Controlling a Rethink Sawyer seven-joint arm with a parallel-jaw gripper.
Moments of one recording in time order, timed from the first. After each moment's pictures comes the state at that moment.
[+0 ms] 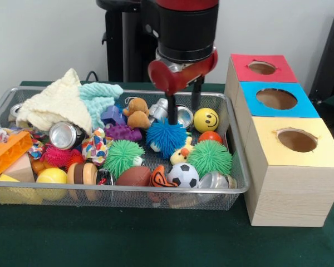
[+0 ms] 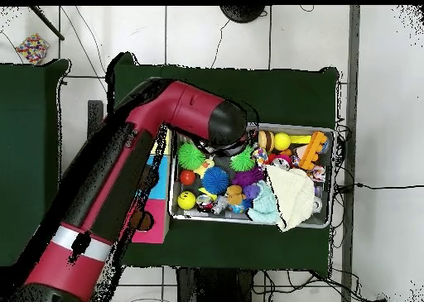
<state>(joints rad) 0.33 0.11 -1.09 0.77 -1.82 -1.23 3.69</state>
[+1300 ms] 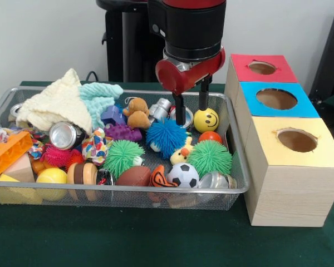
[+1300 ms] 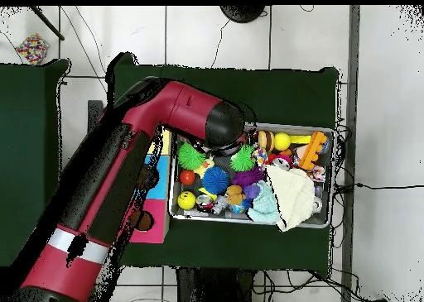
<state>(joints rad) 0.33 0.11 -1.09 0.77 -1.79 -1.24 3.69</state>
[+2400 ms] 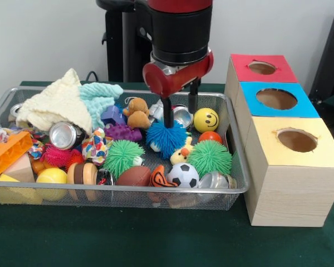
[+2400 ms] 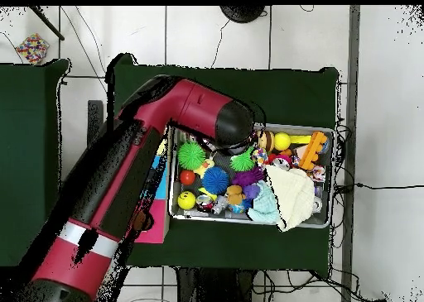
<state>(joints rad) 0.30 0.11 -1.09 0.76 -1.79 -1.24 3.69</state>
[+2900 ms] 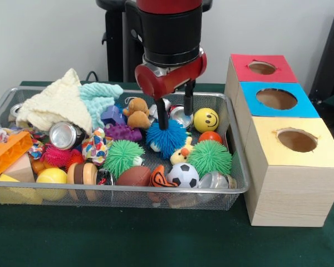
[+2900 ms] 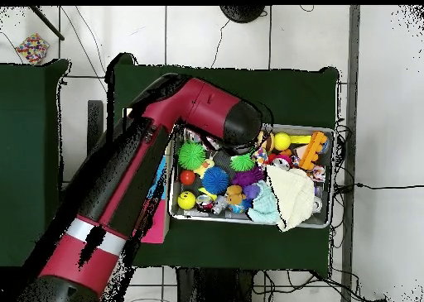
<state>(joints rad) 0.28 0.11 -1.09 0.75 -1.76 -1.24 3.69</state>
